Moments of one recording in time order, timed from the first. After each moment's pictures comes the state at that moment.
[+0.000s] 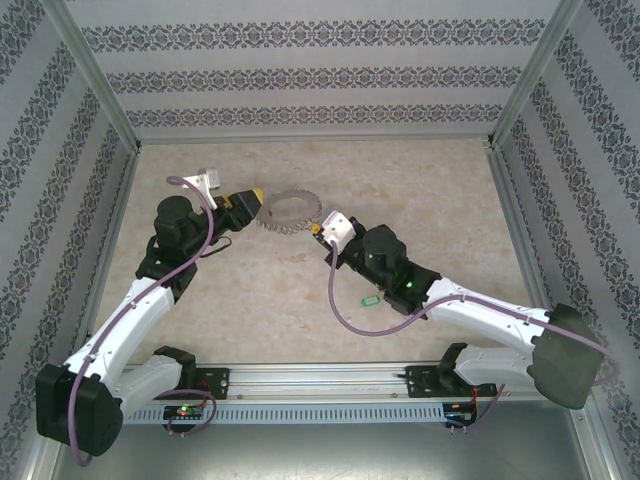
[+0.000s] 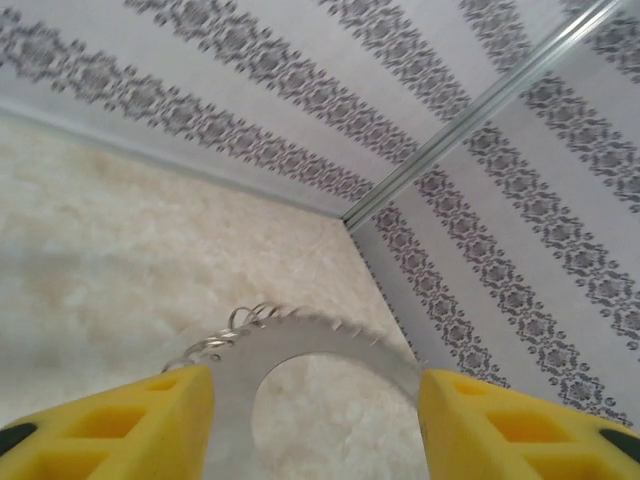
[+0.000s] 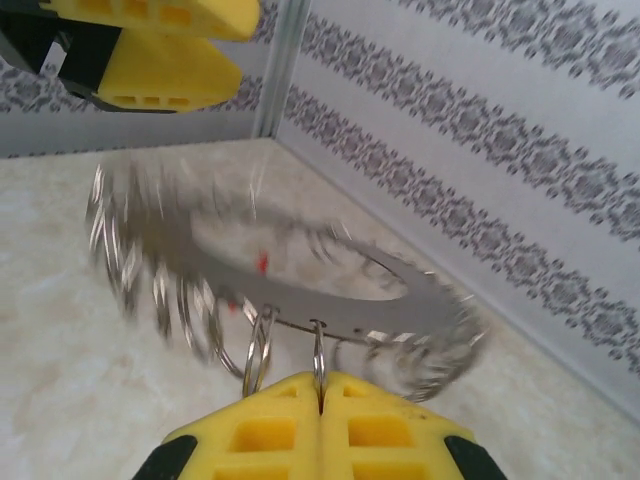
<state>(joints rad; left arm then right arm) -0.24 1.00 0.71 0.15 0.38 -0.69 0.86 1.18 0.71 0.29 0.08 -0.26</state>
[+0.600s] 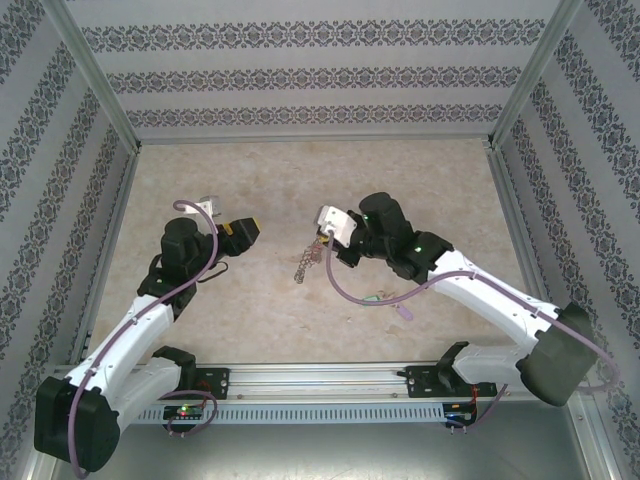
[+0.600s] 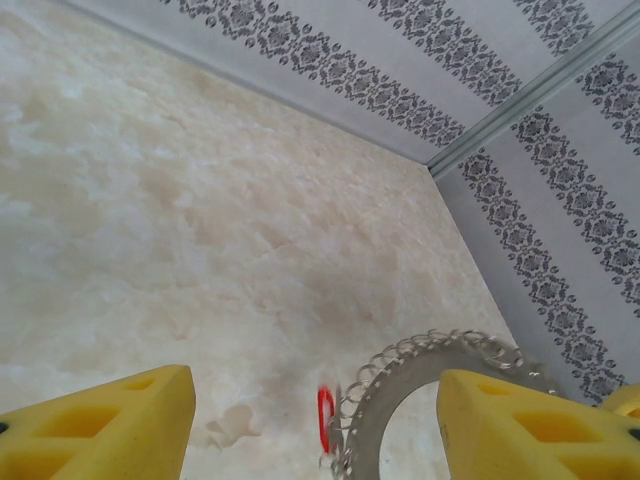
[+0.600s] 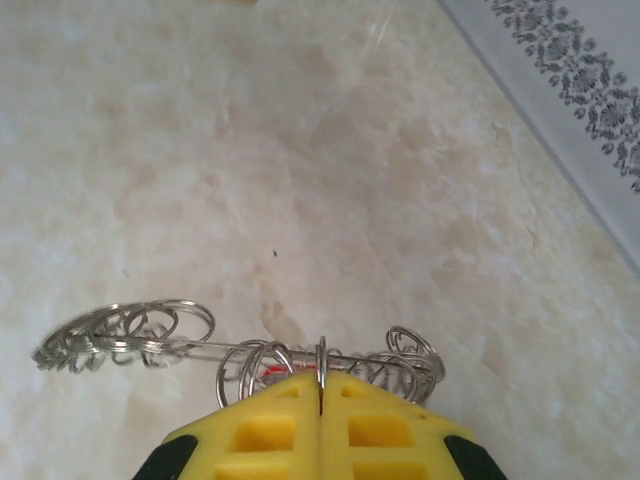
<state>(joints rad) -0.24 0.92 0.57 0.05 0.32 -0.60 0.74 1.26 1.00 -0.35 -0.18 -0.51</state>
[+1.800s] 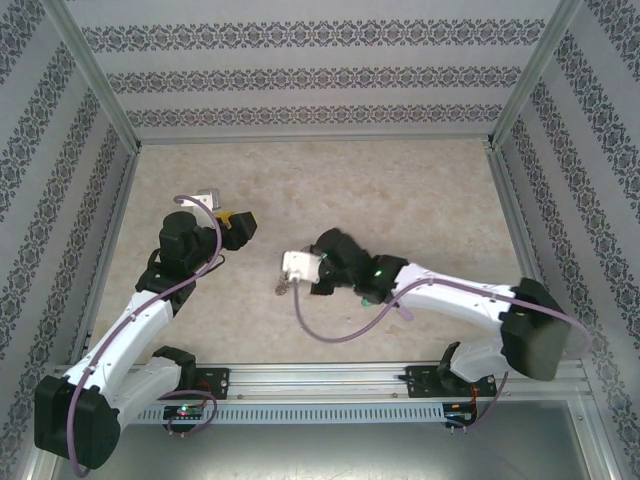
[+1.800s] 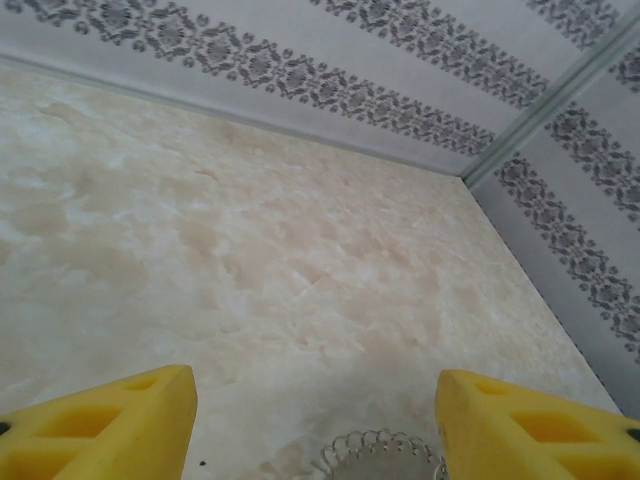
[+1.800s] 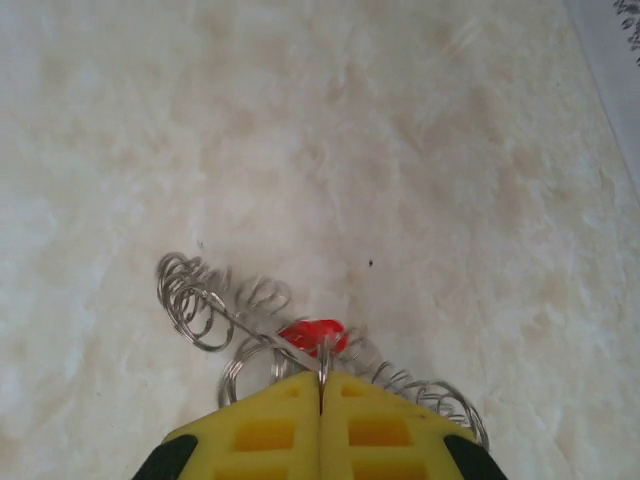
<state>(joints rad) -0.24 0.94 0.61 0.04 0.26 -0.46 0.91 1.37 0.91 -0.19 -0.15 -0.57</state>
